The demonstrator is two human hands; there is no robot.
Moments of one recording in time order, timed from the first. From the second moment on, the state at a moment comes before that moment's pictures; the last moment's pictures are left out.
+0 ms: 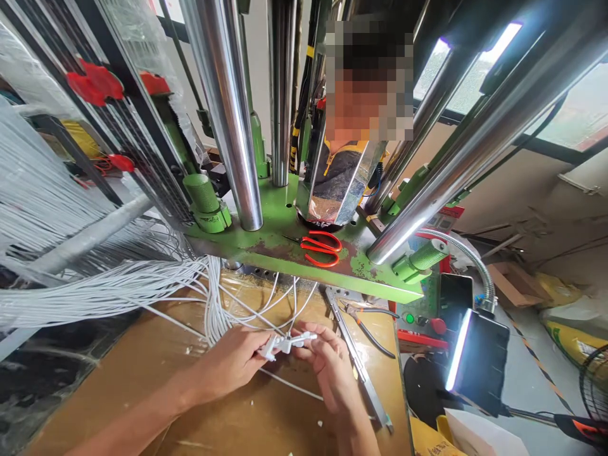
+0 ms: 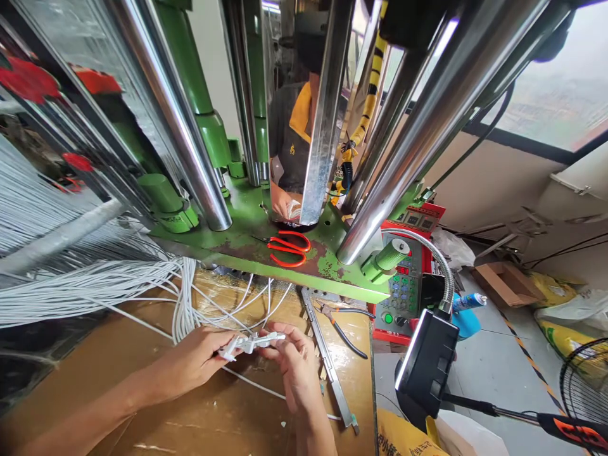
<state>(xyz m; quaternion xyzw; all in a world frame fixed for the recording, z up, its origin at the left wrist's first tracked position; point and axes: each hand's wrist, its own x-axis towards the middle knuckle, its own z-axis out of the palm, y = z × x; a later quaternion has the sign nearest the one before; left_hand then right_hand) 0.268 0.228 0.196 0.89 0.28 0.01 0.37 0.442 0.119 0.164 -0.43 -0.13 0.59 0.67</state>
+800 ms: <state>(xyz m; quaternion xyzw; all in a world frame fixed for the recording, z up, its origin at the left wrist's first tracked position) 0.267 0.230 0.194 0.93 0.25 0.04 0.28 0.434 0.122 0.164 -0.40 -0.10 0.59 0.69</state>
